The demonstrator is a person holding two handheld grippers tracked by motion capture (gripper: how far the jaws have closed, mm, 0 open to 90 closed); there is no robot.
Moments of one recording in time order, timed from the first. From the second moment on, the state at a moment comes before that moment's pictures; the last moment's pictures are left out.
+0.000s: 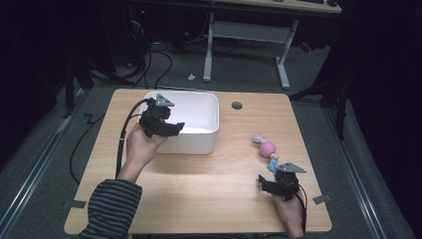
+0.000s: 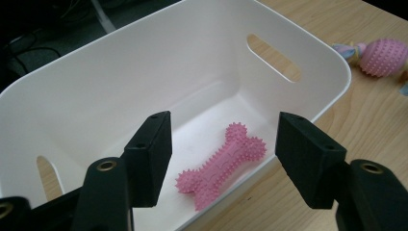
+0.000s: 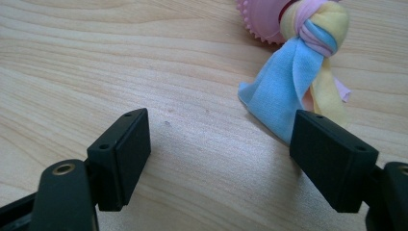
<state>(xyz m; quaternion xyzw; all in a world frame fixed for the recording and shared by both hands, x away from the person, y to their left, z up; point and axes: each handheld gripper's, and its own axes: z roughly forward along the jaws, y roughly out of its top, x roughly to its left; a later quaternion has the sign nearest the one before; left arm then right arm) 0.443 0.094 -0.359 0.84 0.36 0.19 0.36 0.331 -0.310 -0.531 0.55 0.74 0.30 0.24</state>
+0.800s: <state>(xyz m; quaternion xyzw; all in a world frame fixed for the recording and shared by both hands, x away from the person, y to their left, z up) 0.407 0.111 -0.383 0.83 0.37 0.18 0.38 0.331 -0.310 -0.531 0.55 0.74 0.30 0.24</state>
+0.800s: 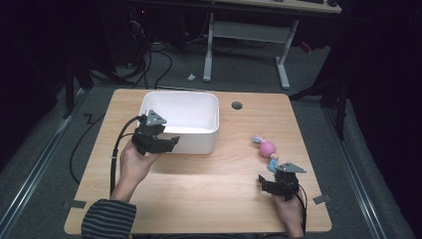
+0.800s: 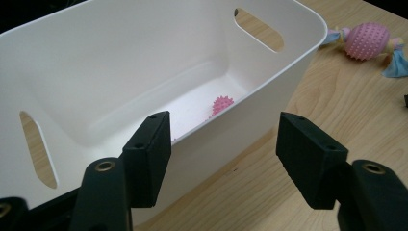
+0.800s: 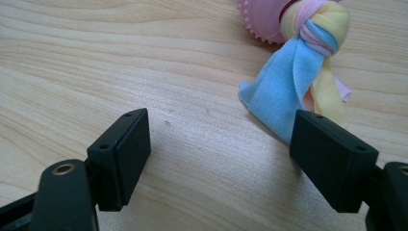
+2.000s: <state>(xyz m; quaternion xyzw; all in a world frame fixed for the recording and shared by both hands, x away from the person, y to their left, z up) 0.377 0.135 -0.440 0.81 0.42 0.15 0.39 0.331 -0.310 -0.531 0.55 0.74 0.31 0.24</state>
